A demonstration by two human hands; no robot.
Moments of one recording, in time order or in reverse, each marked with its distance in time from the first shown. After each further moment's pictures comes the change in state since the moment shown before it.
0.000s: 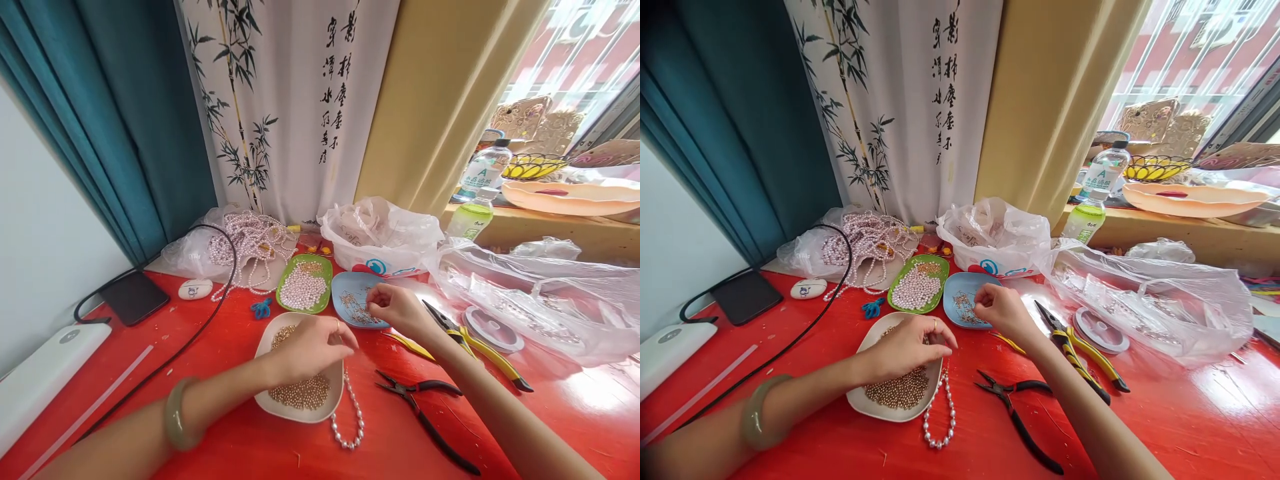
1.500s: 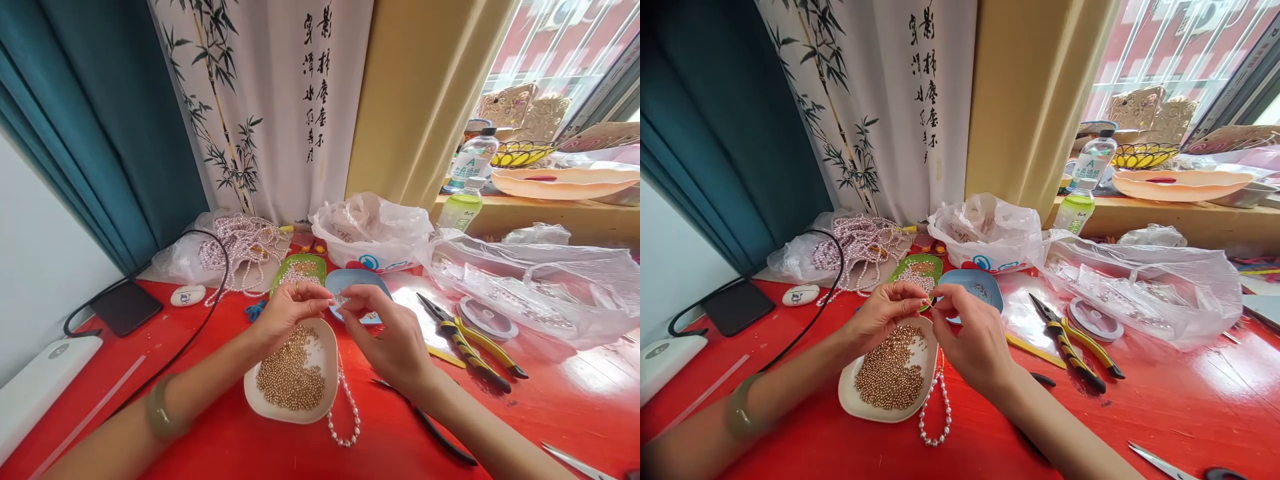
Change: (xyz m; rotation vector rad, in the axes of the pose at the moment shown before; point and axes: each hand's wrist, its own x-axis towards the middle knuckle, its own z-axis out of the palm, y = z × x) left_hand 0.011 0.008 -0.027 -0.846 0.201 -0.064; right_hand -0.043 -0.076 0.011 0.119 0.485 -0.403
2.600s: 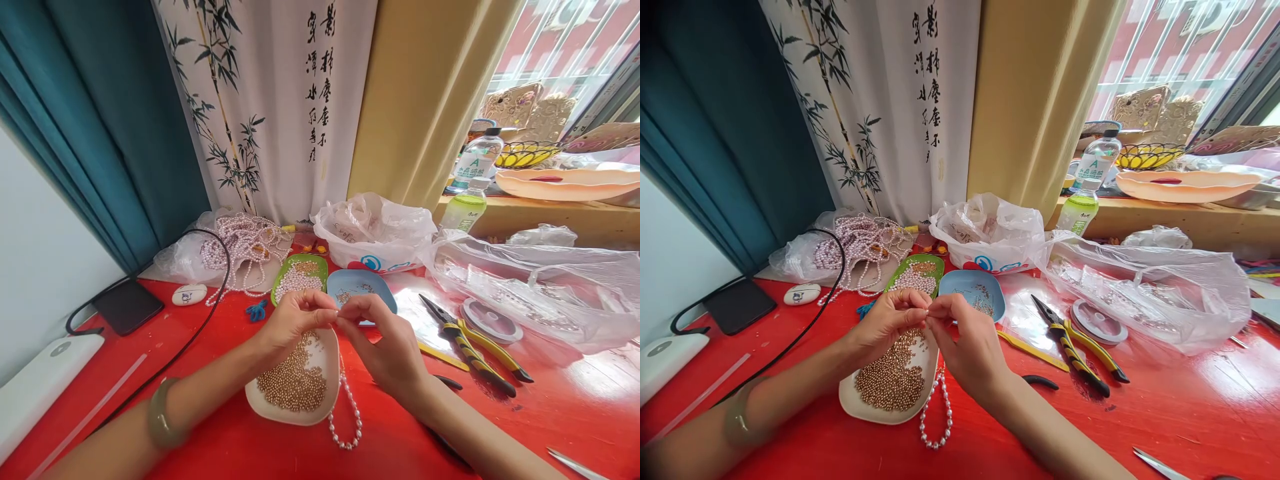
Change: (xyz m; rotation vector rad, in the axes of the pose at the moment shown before) left_hand -0.006 -0.003 0.008 -0.029 -0.060 -0.013; right_hand -0.009 0.005 0.008 0.083 -0.049 0.060
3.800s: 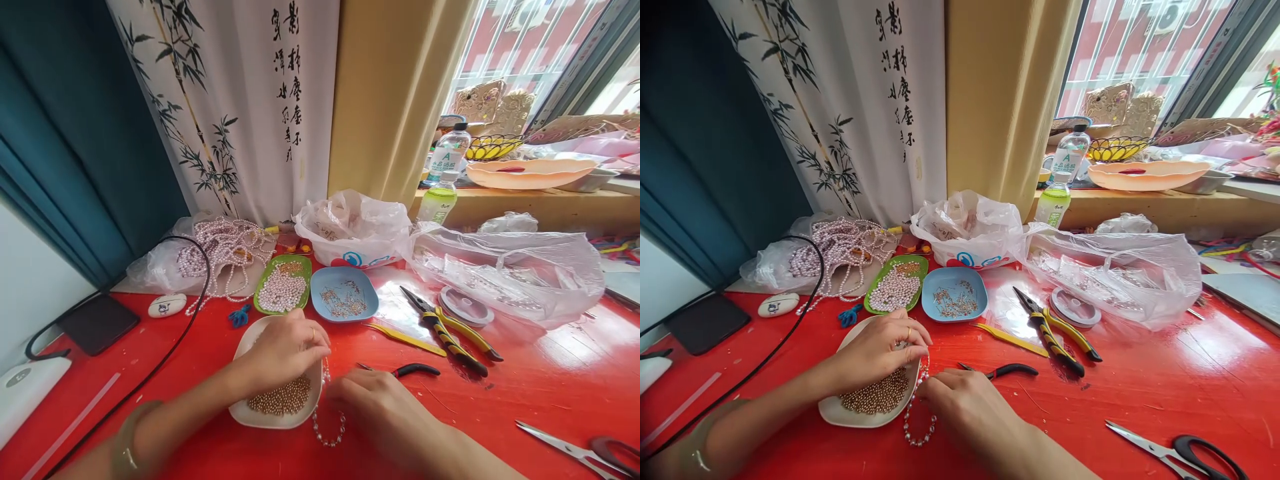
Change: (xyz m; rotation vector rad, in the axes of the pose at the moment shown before) left_hand -0.012 -0.011 0.001 1.236 -0.275 0.218; right_hand -0.059 0.007 -0.020 -0.139 -0.591 -0.148
